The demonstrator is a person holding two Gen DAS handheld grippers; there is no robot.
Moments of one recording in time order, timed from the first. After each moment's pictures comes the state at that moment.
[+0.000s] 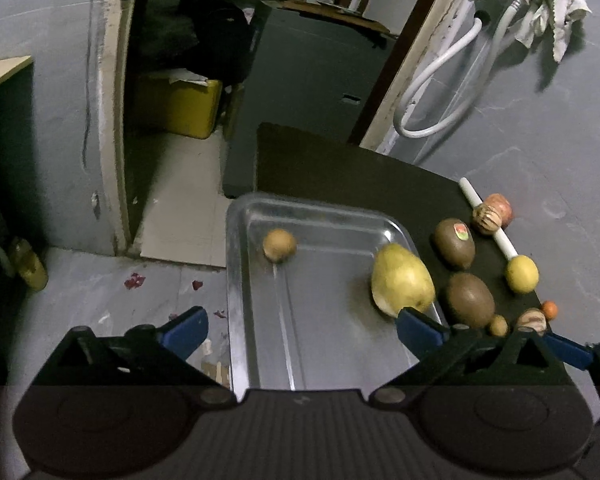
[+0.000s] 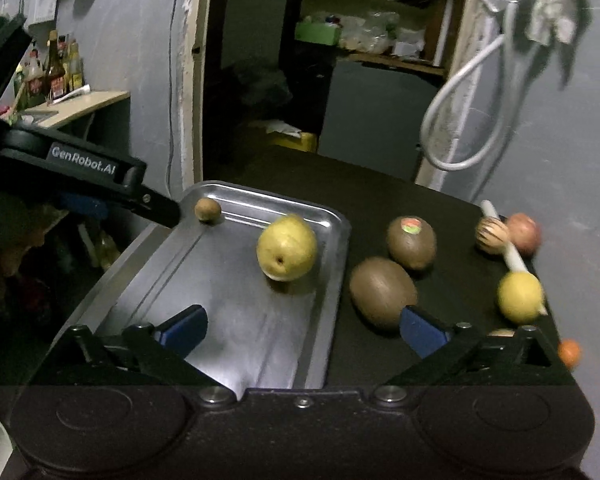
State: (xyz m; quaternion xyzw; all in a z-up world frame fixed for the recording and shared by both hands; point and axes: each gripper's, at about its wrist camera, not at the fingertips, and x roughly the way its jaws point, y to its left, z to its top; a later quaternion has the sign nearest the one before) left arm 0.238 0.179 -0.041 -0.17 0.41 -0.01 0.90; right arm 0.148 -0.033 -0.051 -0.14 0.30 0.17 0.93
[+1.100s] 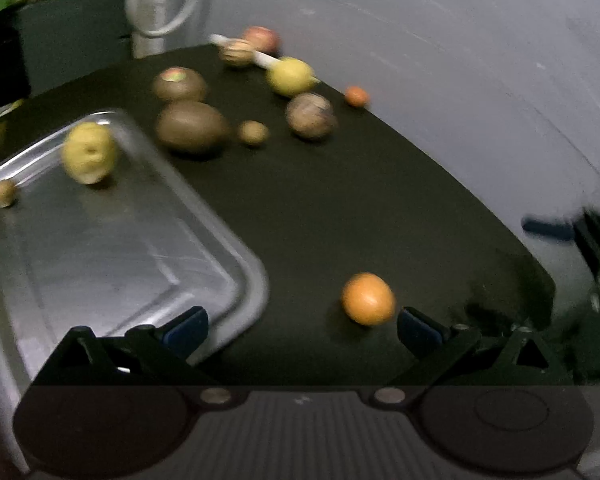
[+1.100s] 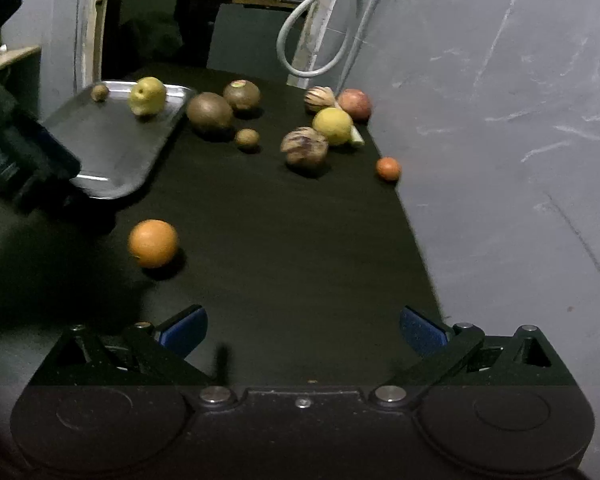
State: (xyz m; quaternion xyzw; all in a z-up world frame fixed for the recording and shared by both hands) left arm 0.172 -0.007 -0.061 0.04 0.48 -0.28 0.83; right arm 0.002 -0.179 -0.088 -0.16 0.36 0.01 0.92
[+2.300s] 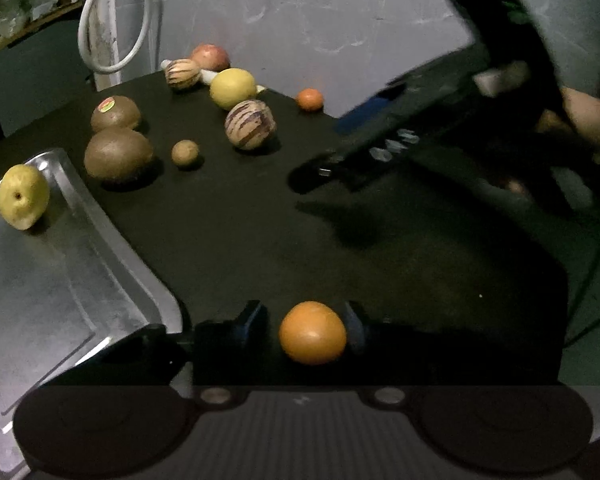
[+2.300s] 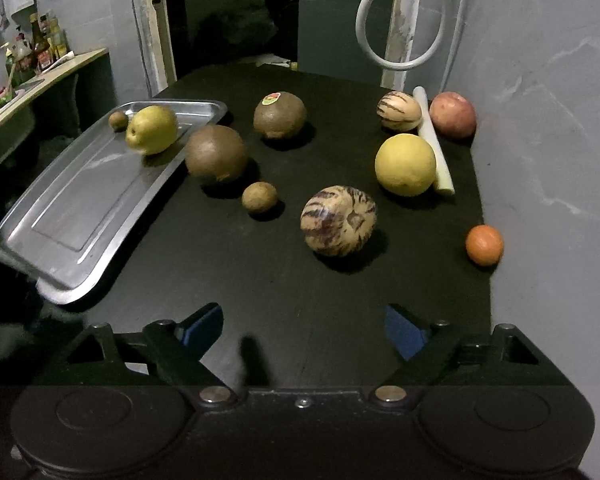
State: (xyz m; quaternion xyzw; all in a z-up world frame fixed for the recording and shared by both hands) left arm 0.162 -0.060 -0.086 0.08 0.42 -0.30 0.85; right arm 0.186 -0.215 -0.085 -0.12 0.41 0.20 0.88
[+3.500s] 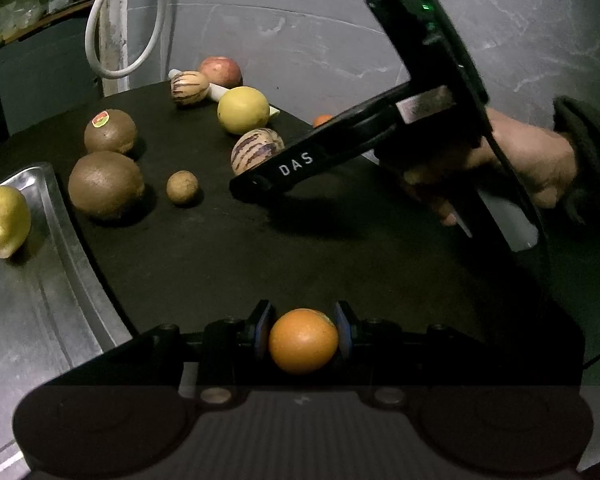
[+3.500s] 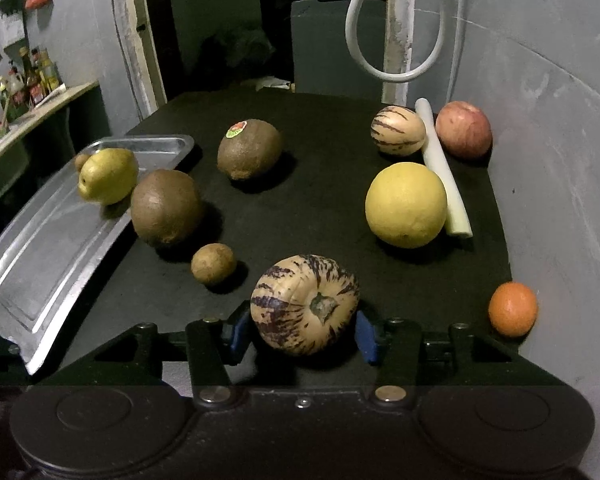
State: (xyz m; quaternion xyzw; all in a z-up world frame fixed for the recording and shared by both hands) left arm 0.203 -0.080 -0.092 0.04 0.41 -0.28 0.87; right arm 0.250 -0.215 -0.106 -0.08 0.39 0.22 0.89
